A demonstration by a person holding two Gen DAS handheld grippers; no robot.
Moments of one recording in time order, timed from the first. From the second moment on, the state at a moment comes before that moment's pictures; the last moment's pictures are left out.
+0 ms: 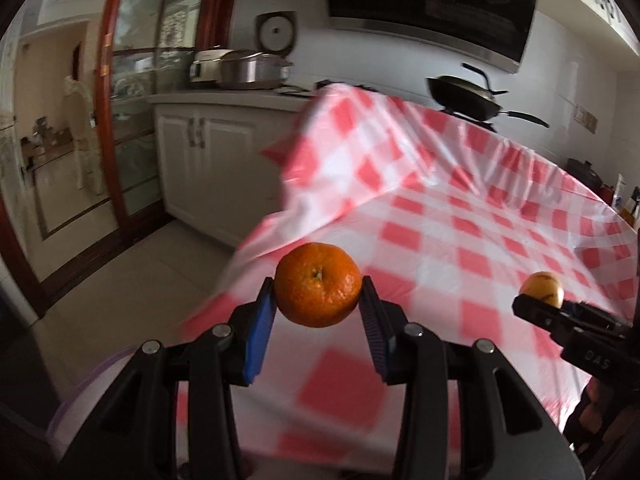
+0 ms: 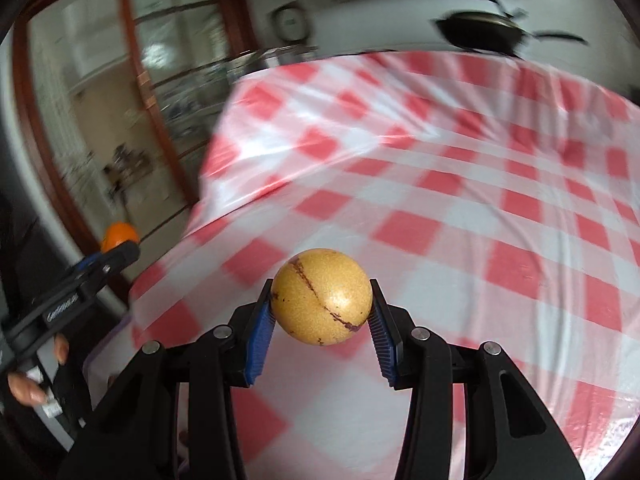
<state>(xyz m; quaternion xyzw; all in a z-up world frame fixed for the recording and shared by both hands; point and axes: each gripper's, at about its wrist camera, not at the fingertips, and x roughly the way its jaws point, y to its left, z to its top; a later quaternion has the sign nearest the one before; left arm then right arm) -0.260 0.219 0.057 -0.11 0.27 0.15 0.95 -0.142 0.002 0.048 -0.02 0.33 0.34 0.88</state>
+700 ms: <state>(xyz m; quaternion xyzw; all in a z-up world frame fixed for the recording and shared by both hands) -0.373 0.323 -0.068 -0.12 0.46 0.24 0.85 -0.285 0.162 -0.026 -0.25 0.37 0.55 0.70</state>
